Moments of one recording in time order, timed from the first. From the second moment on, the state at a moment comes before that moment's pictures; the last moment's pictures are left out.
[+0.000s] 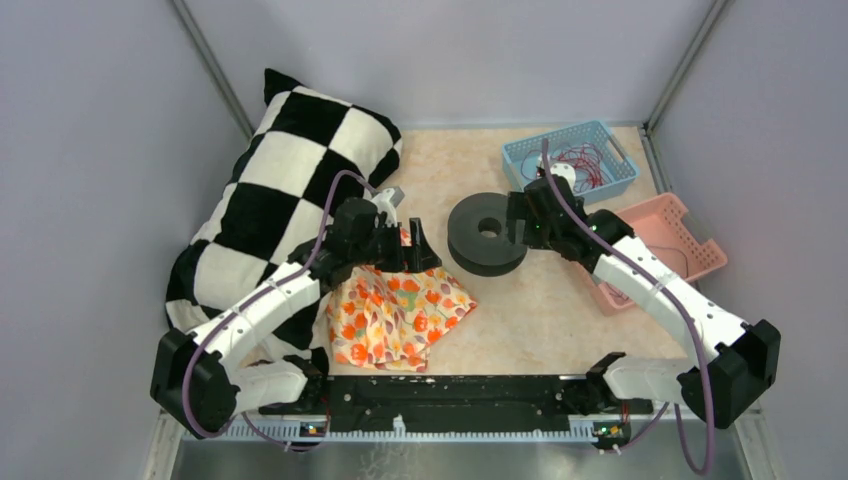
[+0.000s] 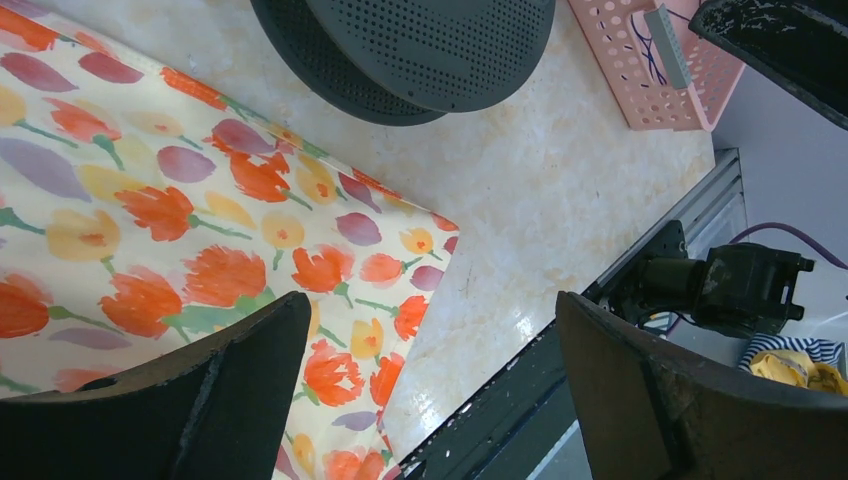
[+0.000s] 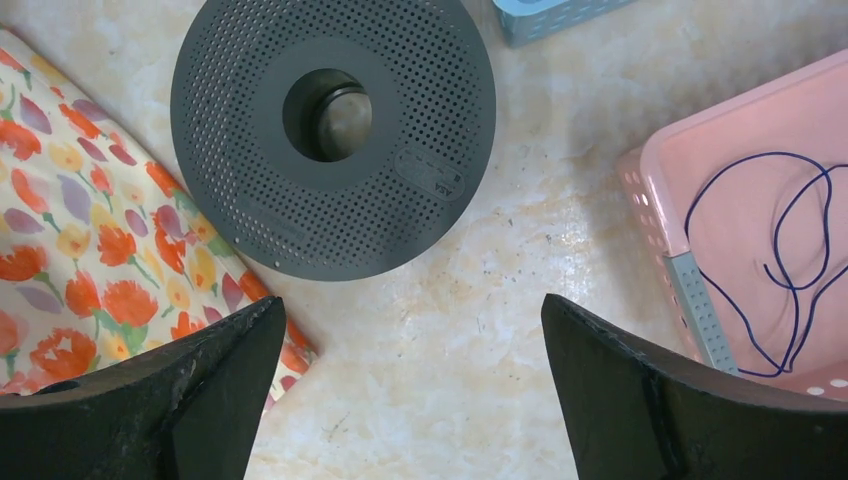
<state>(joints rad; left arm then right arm) -0.59 1.17 0.87 -0.31 0.33 -0.58 0.61 1.21 1.13 -0.75 0.36 0.53</state>
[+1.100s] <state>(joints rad) -0.59 1.19 0.88 -0.32 0.21 -0.63 0.38 1.44 1.05 -0.52 0.03 0.57</state>
